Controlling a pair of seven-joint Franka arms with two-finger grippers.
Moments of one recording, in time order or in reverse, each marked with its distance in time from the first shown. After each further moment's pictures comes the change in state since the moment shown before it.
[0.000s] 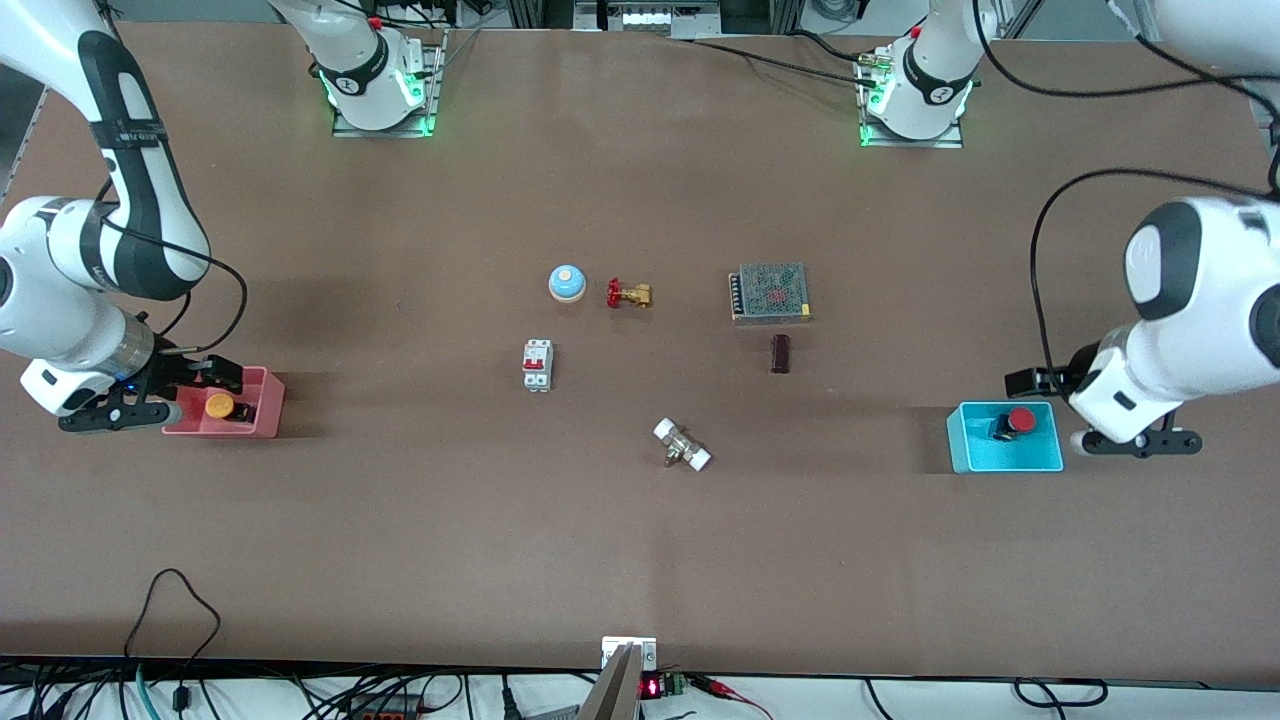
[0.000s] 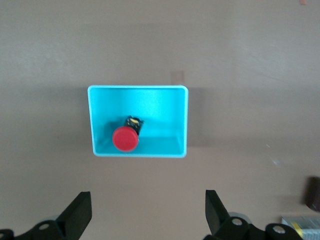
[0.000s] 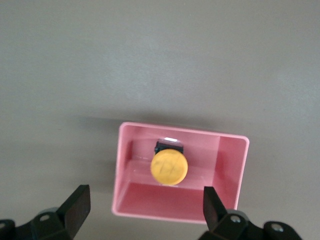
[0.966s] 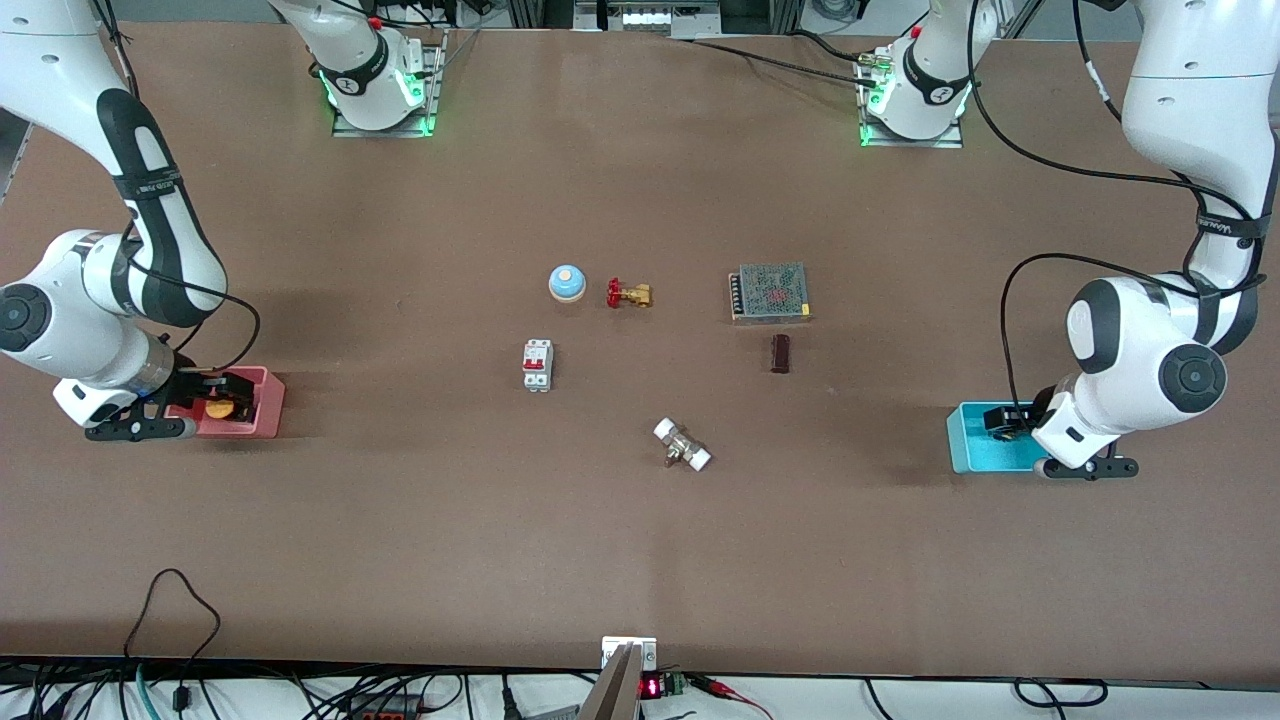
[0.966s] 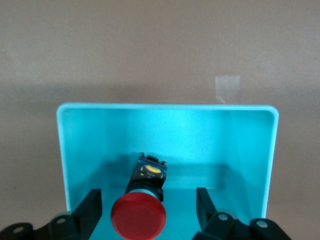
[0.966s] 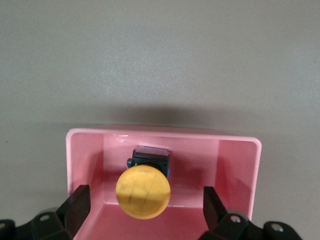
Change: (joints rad) left arm 0.066 0.160 0.000 -0.144 0.001 0.344 0.057; right arm -0.014 0.112 -0.020 0.000 0.002 0.095 0.059
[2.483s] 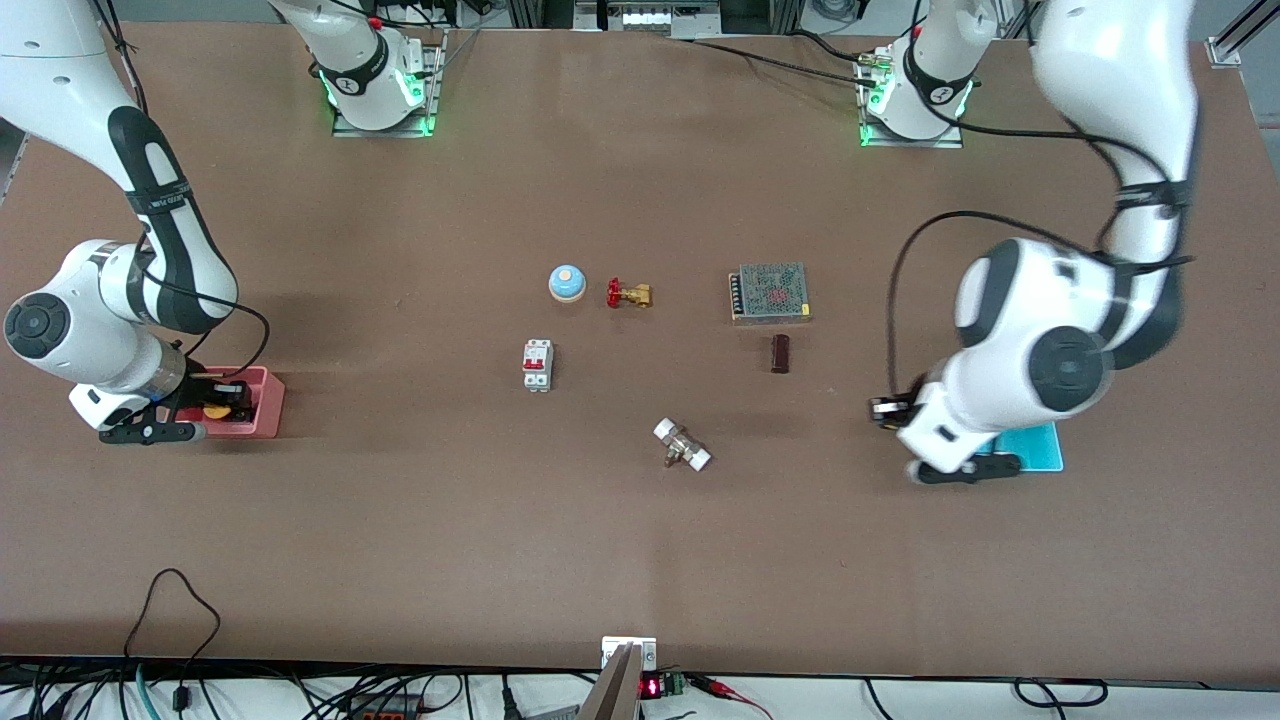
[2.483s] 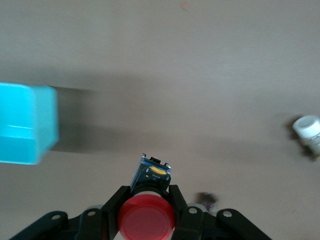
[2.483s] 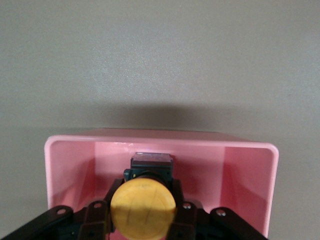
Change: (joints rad) left arm -0.334 0.005 -0.042 0.332 -0.093 -0.352 -0.443; right arm -0.001 0.039 -0.004 0.001 0.000 0.043 0.003
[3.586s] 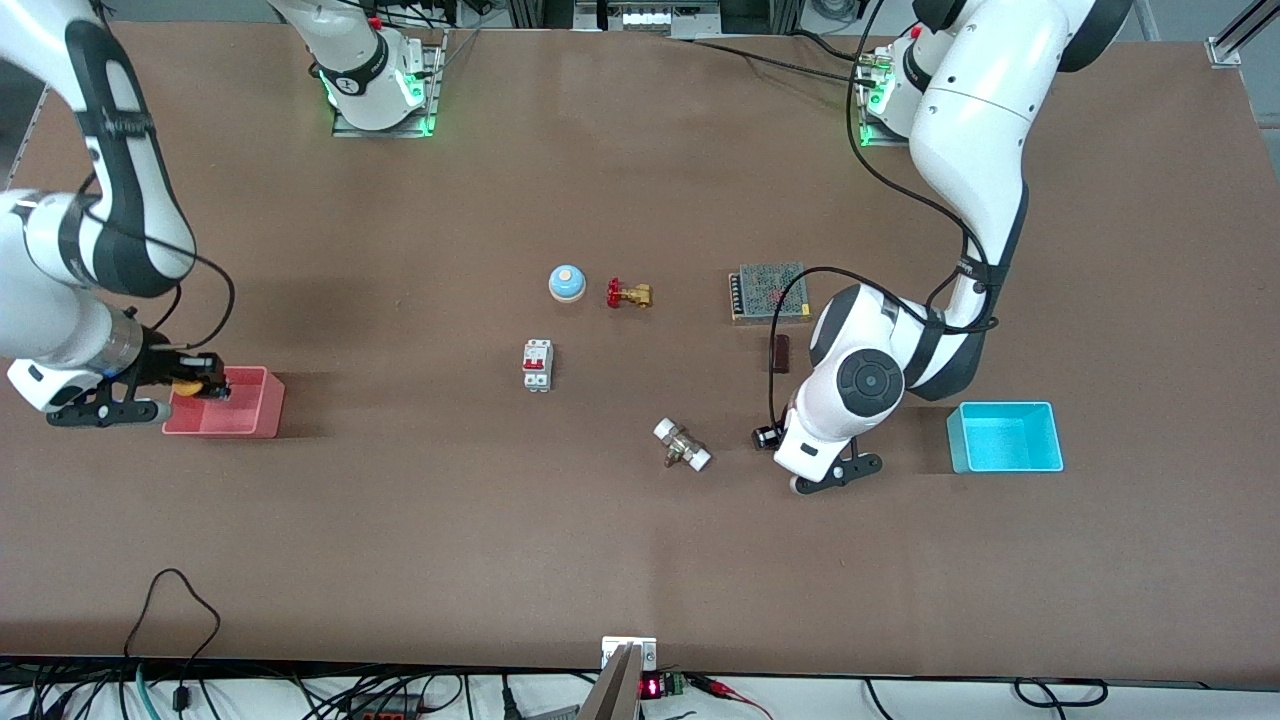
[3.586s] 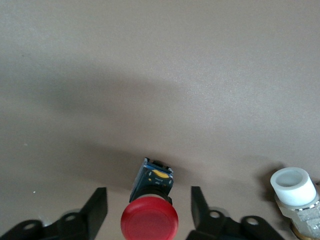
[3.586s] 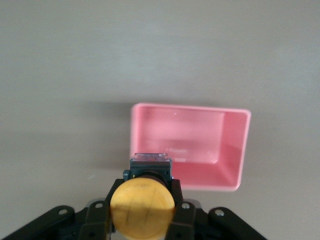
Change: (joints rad) left arm -0.140 0.203 0.021 0.010 -0.005 0.286 -0.264; right arm 0.023 -0.240 0.073 0.039 0.004 -0.354 0.057
